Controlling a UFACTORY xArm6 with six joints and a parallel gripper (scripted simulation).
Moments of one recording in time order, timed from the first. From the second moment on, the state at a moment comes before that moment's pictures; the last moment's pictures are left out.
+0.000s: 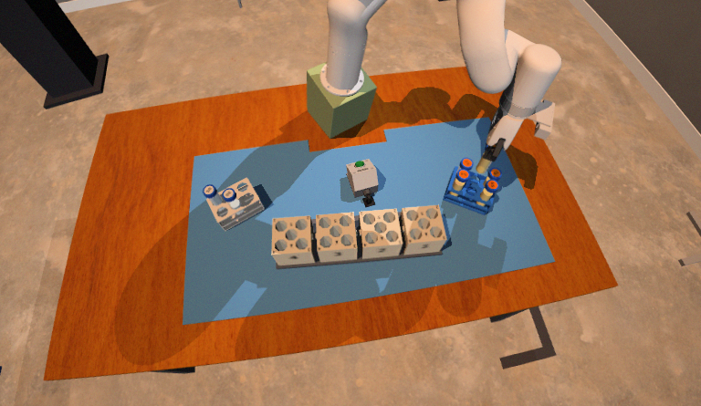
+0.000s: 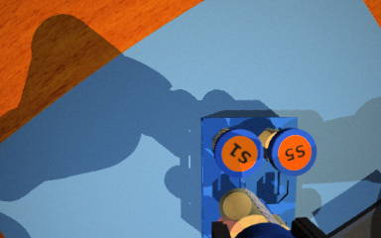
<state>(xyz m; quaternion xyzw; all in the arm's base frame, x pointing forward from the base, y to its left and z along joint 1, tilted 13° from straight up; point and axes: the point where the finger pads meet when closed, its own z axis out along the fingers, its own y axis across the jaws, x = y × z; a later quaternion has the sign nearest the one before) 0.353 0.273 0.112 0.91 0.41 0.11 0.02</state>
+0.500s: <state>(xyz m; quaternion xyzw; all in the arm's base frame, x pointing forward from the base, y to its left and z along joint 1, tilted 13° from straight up) 0.348 0.271 0.138 0.91 0.41 0.11 0.02</state>
